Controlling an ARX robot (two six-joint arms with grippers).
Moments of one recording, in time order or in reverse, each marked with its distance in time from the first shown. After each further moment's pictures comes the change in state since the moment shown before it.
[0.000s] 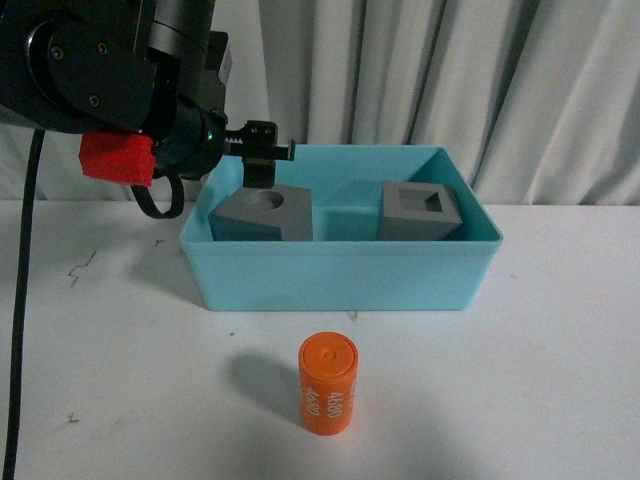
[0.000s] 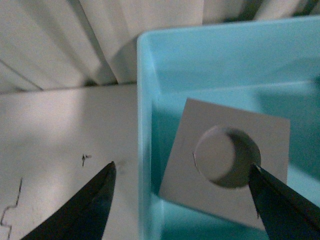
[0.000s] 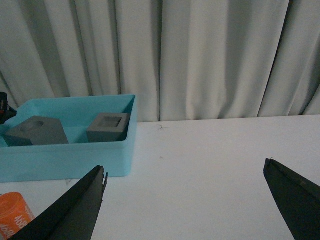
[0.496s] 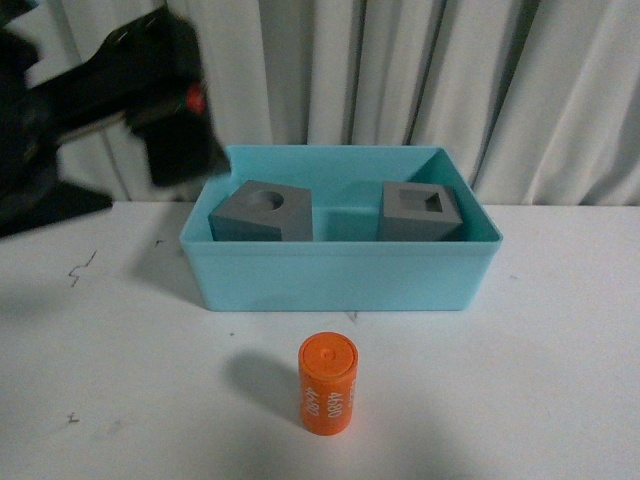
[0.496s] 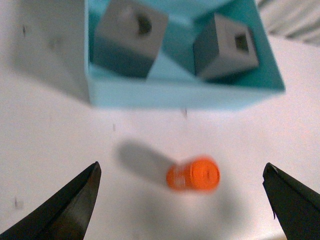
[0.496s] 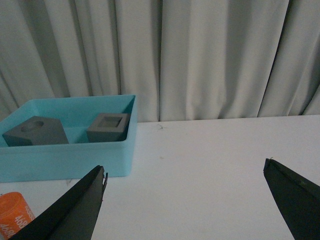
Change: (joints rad) left arm -0.063 -0.818 -0.624 -0.253 0.302 -0.330; right arm 0.000 0.000 0.000 0.000 0.000 0.000
